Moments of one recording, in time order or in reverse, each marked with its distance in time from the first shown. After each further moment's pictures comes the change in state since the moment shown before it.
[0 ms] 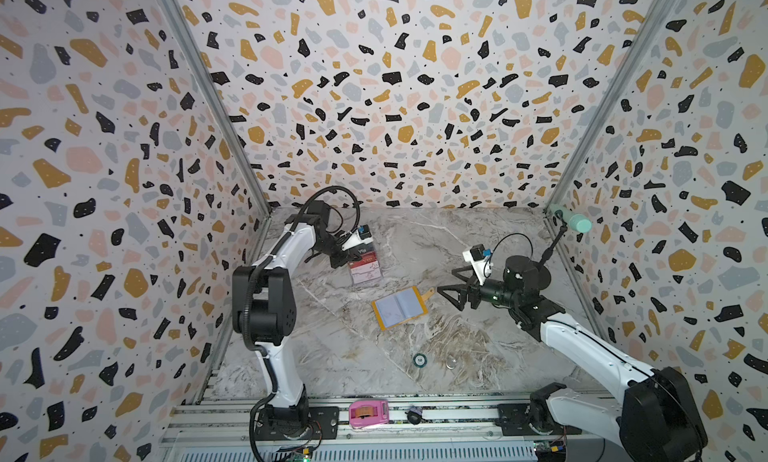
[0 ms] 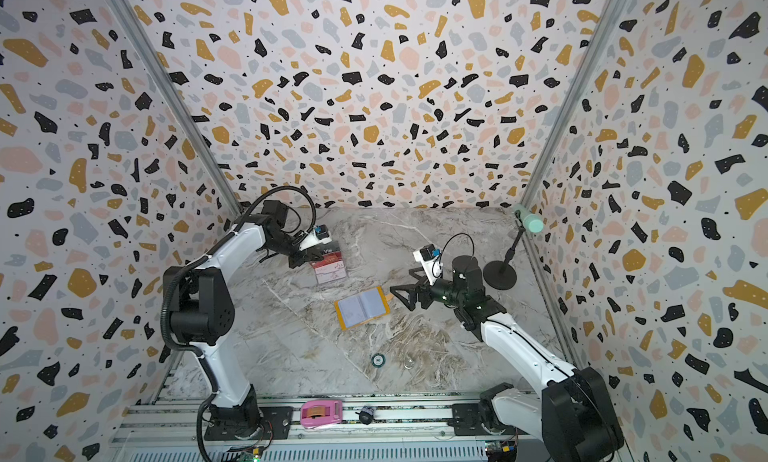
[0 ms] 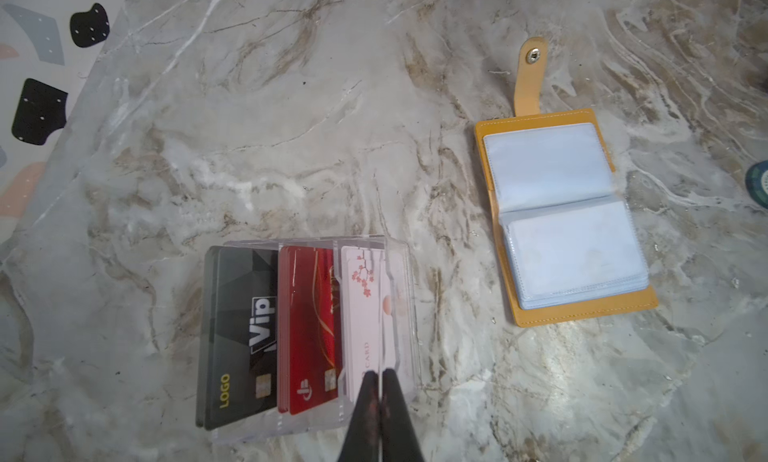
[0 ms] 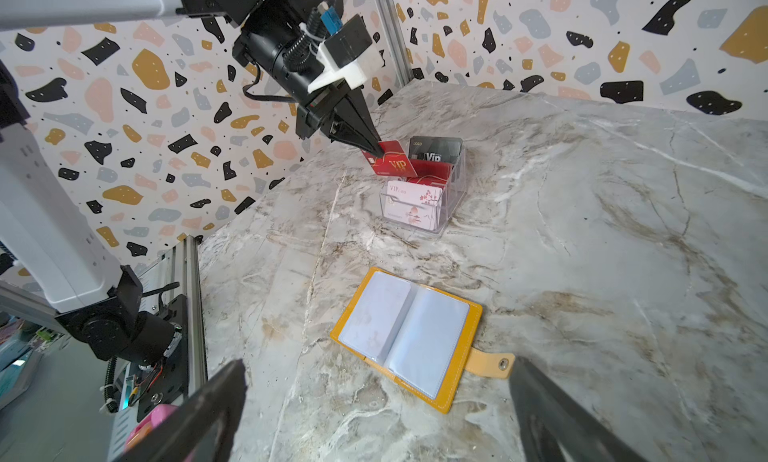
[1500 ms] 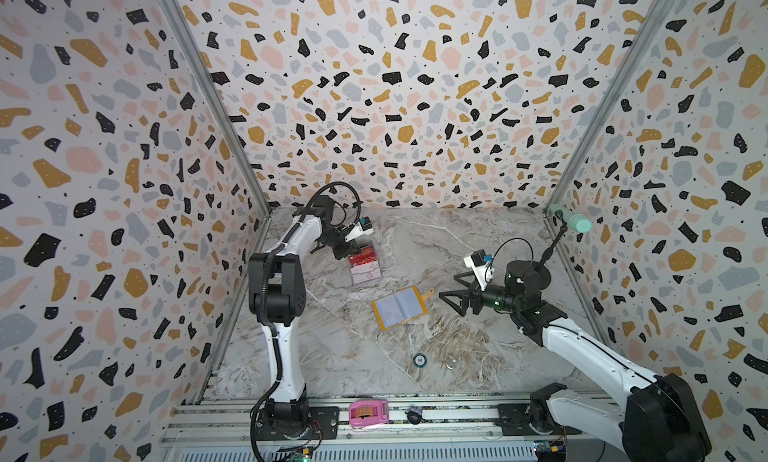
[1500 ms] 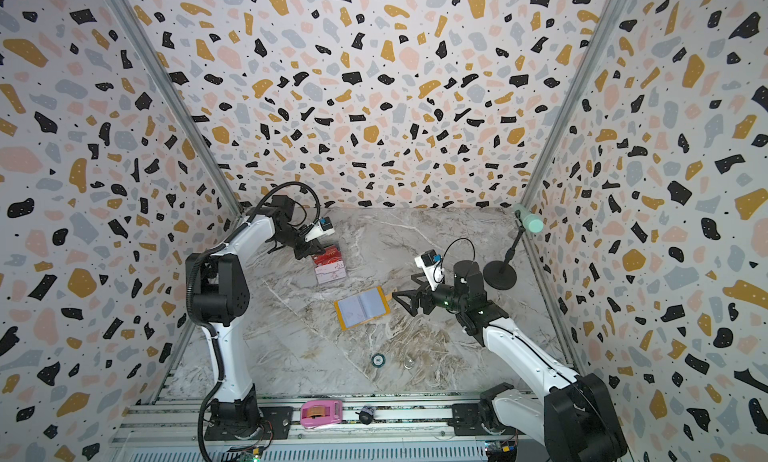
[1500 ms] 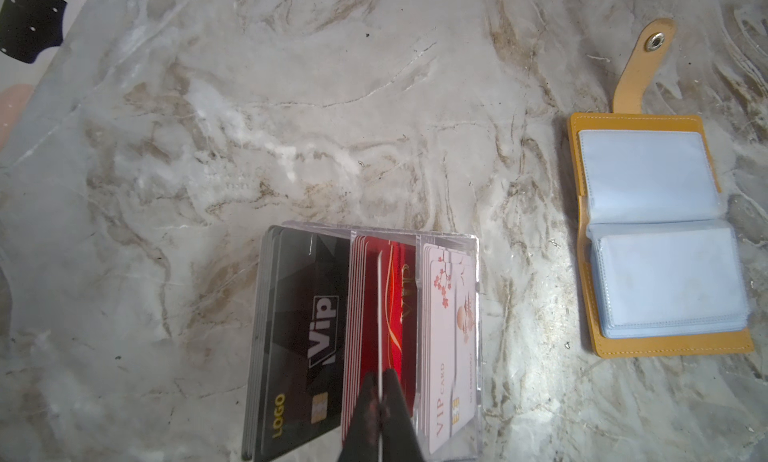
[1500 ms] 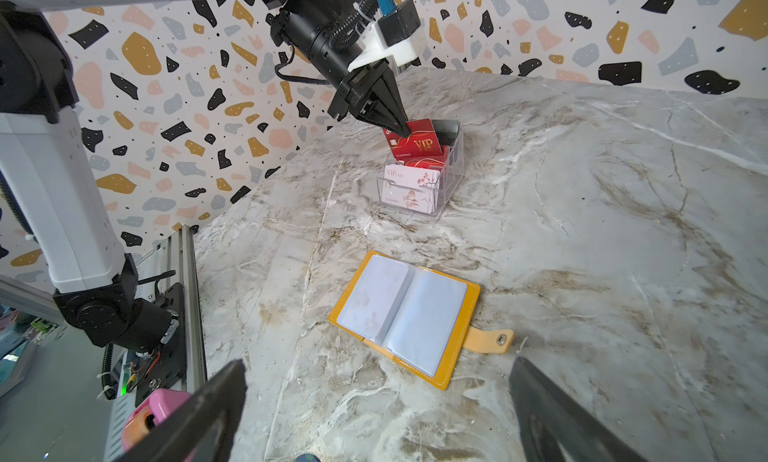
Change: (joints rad) left arm 0.001 0.176 0.174 -0.018 -0.052 -0.116; right arm -0.004 -0.035 -0.035 -0.022 0.005 -0.018
